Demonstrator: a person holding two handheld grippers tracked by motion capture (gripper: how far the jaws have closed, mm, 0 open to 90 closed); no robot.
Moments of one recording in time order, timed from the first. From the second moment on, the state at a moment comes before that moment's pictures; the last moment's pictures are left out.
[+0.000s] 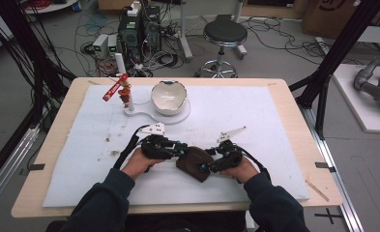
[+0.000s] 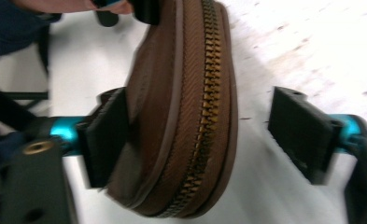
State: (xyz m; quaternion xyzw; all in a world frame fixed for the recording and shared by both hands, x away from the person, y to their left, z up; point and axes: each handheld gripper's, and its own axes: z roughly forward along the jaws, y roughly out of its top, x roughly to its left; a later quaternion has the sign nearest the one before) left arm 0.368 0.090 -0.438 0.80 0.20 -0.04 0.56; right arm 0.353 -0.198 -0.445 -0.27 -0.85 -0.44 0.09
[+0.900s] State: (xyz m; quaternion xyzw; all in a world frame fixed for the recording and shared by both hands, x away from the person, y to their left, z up) left arm 0.354 0.217 -0.407 0.72 0.37 0.18 0.56; right arm 0.385 -0.196 -0.379 -0.20 -0.84 -0.50 -0.10
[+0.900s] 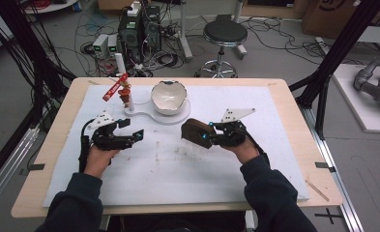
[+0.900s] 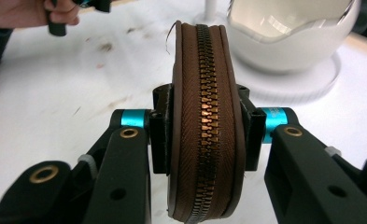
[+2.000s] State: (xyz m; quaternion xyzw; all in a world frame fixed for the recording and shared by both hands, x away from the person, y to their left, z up) left arm 0.358 0.245 -0.416 0.69 0.40 0.19 0.57; right arm 0.518 -0.108 -0.324 -0.15 -0.84 -0.49 -0.15
